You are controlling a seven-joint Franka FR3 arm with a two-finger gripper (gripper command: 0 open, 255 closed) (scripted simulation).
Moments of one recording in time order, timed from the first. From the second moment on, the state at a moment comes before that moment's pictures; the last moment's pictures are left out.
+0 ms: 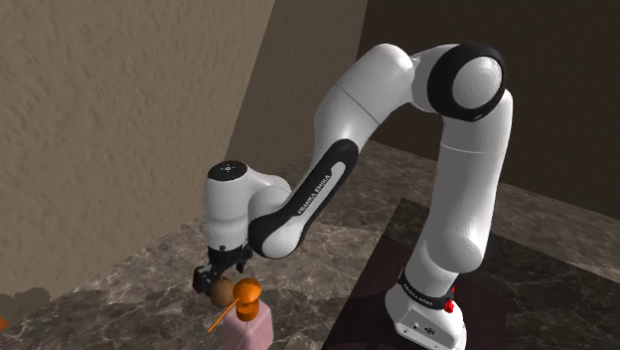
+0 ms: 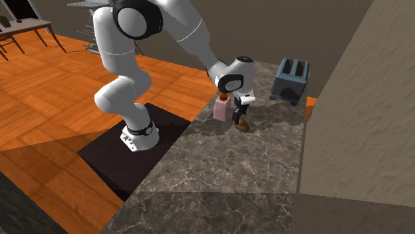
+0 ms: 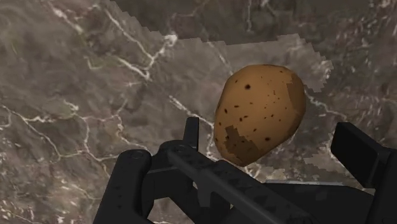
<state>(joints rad) 0.09 0.23 0.57 -2.35 -0.28 2.61 0.92</state>
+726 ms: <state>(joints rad) 0.15 0.34 0.50 -2.33 -0.41 2.68 1.02</state>
